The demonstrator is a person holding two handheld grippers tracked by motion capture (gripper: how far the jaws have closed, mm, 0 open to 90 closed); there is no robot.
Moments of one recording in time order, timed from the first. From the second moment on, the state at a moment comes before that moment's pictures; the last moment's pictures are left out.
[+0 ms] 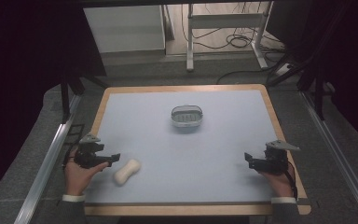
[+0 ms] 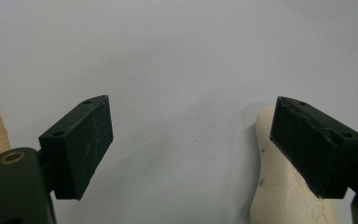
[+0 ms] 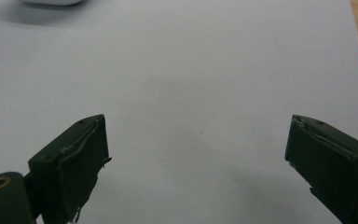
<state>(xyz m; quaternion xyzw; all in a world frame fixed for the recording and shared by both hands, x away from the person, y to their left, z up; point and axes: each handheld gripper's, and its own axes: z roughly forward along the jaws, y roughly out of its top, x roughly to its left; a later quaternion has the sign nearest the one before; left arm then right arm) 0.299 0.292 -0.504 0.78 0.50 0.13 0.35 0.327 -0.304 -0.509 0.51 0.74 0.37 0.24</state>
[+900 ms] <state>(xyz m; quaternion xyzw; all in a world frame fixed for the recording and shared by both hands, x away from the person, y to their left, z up) 0.281 0.254 -0.474 0.84 0.45 0.07 0.29 0.318 -0.305 -0.507 0.50 0.74 0.38 0.24</state>
